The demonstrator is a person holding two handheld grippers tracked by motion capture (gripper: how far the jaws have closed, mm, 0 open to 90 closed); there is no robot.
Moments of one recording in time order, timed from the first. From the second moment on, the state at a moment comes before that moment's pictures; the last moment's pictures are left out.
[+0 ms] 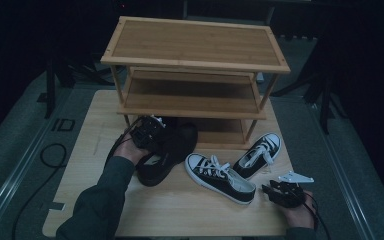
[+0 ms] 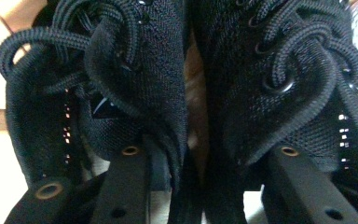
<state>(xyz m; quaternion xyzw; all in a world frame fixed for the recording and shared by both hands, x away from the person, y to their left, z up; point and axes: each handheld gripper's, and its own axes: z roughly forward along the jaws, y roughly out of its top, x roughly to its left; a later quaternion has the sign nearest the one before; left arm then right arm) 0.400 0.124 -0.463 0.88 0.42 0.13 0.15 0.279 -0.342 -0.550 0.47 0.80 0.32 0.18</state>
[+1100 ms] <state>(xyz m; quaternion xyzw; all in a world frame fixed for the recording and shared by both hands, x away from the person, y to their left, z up) 0.328 0.153 -0.418 0.88 0.39 0.15 0.23 0.278 -0.343 -0.551 0.47 0.80 0.33 0.18</state>
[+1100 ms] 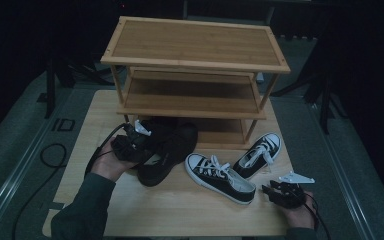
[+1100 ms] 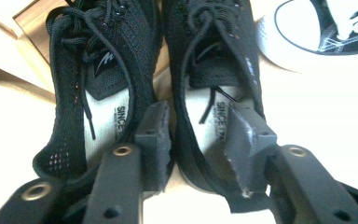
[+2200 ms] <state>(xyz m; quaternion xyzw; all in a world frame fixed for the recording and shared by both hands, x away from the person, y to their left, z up) 0.290 0.191 -0.483 0.89 0.39 0.12 0.20 0.277 -0.344 -0.551 0.47 0.80 0.33 0.18</state>
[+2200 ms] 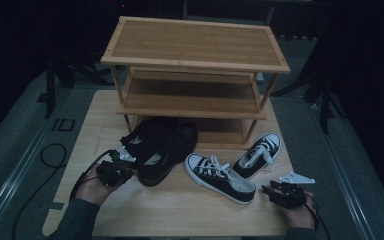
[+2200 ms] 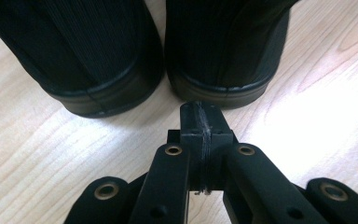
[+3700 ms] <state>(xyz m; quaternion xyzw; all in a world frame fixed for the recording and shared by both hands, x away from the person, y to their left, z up) 0.292 0.148 -0.520 0.91 0.36 0.09 0.19 0.278 -0.345 -0.551 0.47 0.80 0.33 0.18</state>
